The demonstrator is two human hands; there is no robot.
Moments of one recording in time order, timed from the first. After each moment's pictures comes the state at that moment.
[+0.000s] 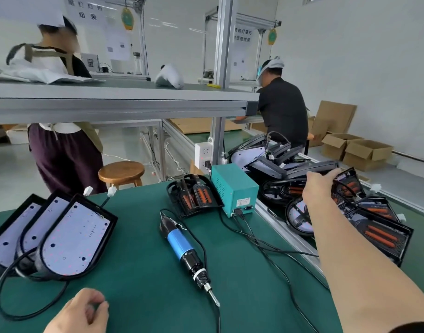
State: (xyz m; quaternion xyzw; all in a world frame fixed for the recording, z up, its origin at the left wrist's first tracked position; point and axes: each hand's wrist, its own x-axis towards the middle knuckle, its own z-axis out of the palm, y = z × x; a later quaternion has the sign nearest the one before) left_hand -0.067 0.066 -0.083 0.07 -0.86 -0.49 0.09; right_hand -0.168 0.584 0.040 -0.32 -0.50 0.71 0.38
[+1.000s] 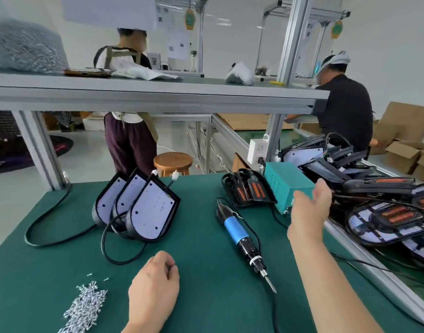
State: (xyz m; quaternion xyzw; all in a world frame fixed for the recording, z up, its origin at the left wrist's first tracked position) left_hand -0.039 0.073 -0.062 0.10 -0.92 -0.36 0.12; right_hand -0.120 0.350 0.025 -0.20 -0.57 0.69 0.39
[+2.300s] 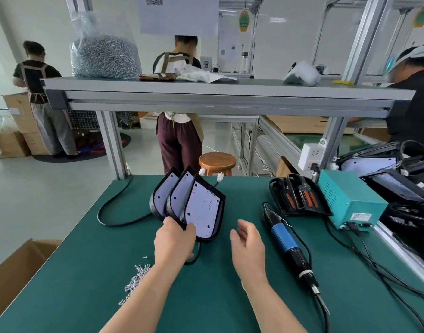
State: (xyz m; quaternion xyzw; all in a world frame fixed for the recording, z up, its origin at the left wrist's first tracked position) left_hand -0.101 0.018 -0.026 0.27 -0.85 -0.45 0.09; right_hand -0.109 0.176 -0.073 -0.04 -0.76 0.64 0.10
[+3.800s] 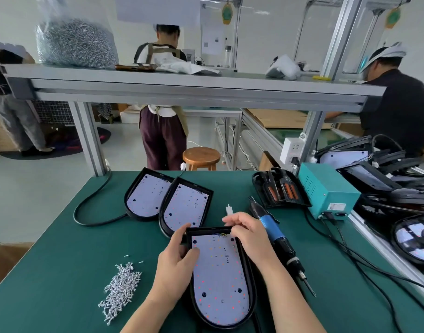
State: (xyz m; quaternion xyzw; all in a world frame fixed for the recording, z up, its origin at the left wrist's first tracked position) left_hand -0.052 0.047 -0.063 0.05 -0.77 -0.63 0.09; right_hand -0.114 0.231 -0.040 0.05 -0.79 0.61 0.01
